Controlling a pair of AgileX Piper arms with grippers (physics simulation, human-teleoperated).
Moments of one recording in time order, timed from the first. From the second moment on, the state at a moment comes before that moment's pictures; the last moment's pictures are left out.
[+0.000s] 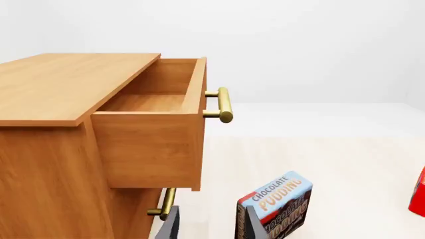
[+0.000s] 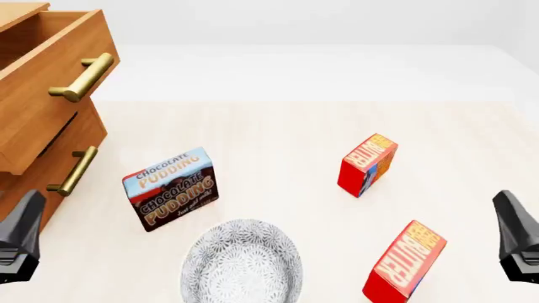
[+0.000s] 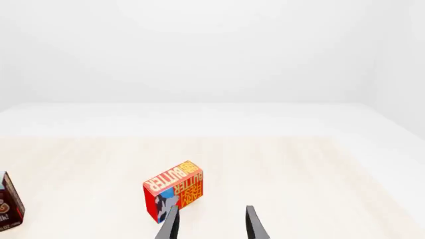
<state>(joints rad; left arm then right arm) 0.00 0.00 0.00 0.00 0.00 0.00 0.00 0.00 0.00 0.00</state>
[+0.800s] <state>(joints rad) 0.01 0.00 -0.06 0.05 -0.01 0.00 0.01 -0.01 0.00 0.00</state>
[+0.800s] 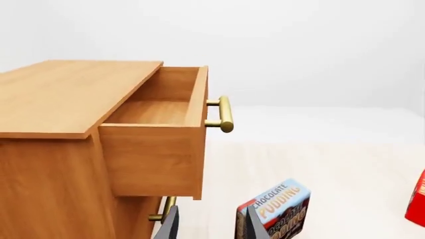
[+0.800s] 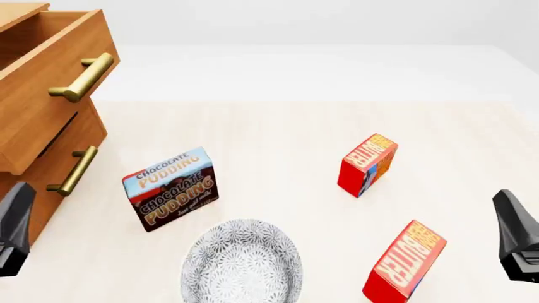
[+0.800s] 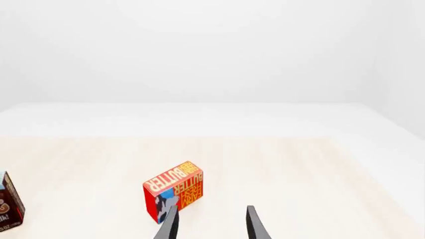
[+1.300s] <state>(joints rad) 0.00 0.15 -0.40 0.35 -0.04 0.00 0.01 -0.01 0.00 0.00</state>
